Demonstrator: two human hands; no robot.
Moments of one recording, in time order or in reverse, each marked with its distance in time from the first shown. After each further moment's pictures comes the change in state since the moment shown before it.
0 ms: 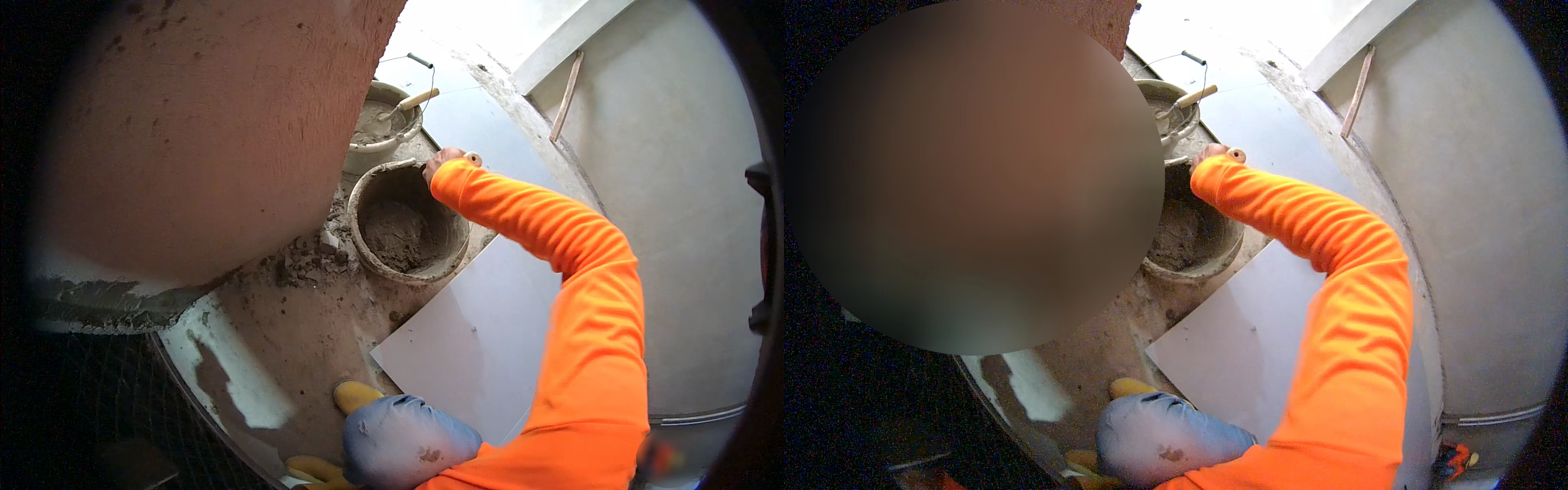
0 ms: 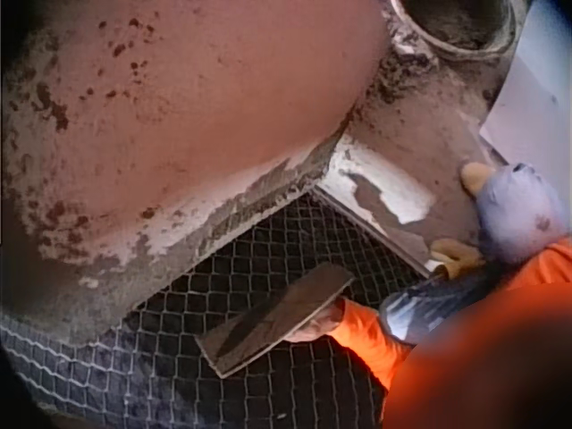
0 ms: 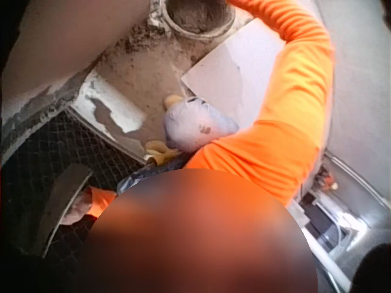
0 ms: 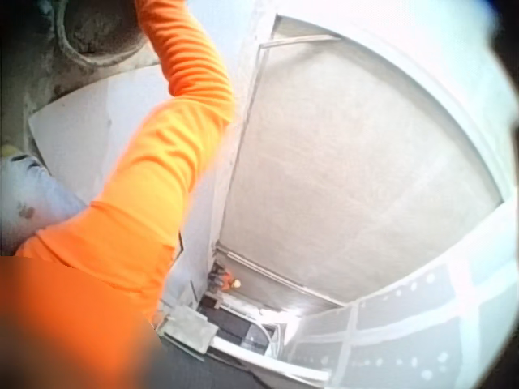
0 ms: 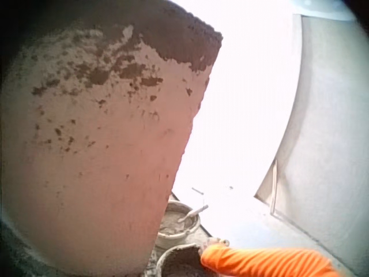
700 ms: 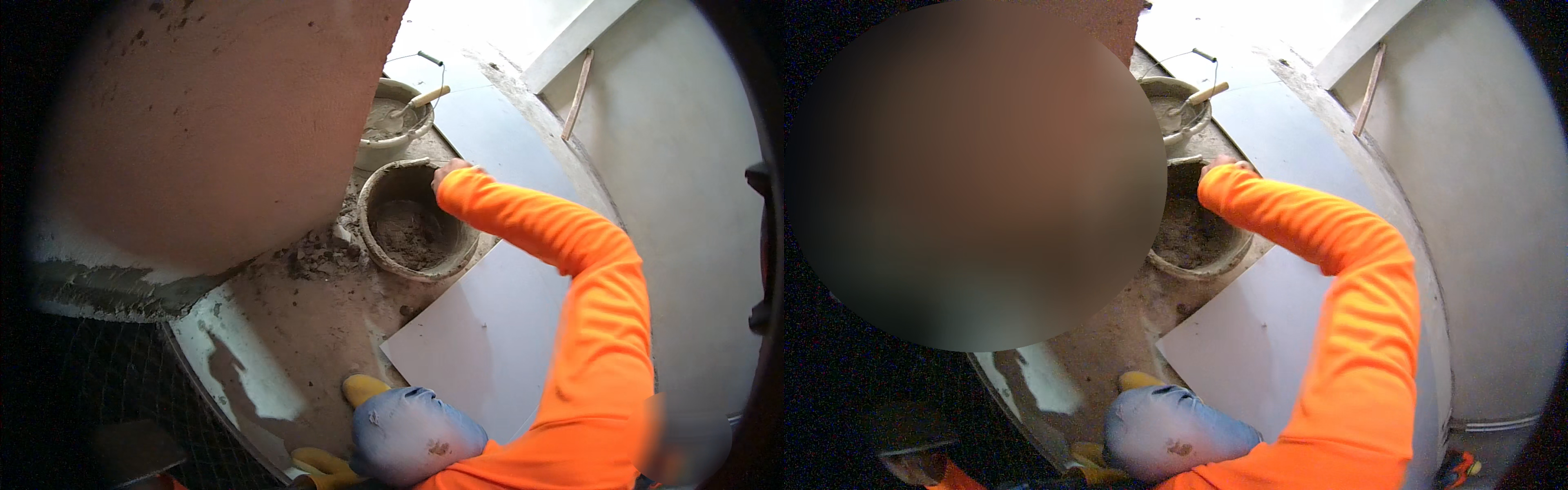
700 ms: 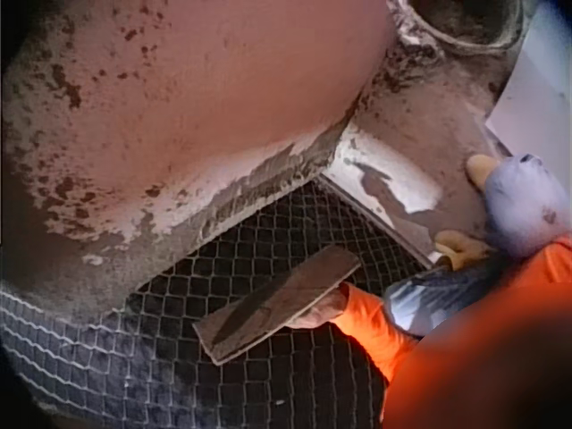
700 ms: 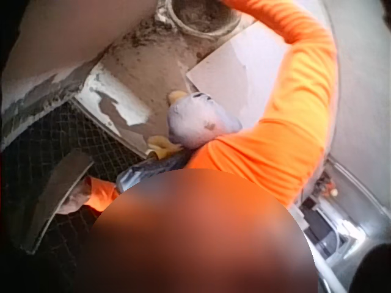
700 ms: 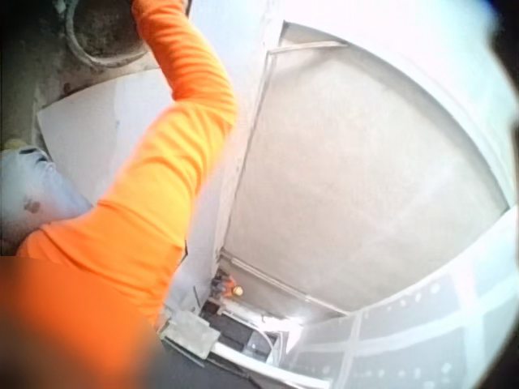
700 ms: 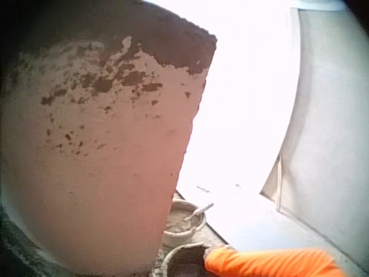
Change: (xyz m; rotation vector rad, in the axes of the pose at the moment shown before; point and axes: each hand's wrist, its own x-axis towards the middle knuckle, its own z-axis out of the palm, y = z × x) left_hand -0.003 0.018 -0.010 -0.019 0.040 0.033; right_hand -0.033 -0.016 -0.009 0.042 -0.076 -0.034
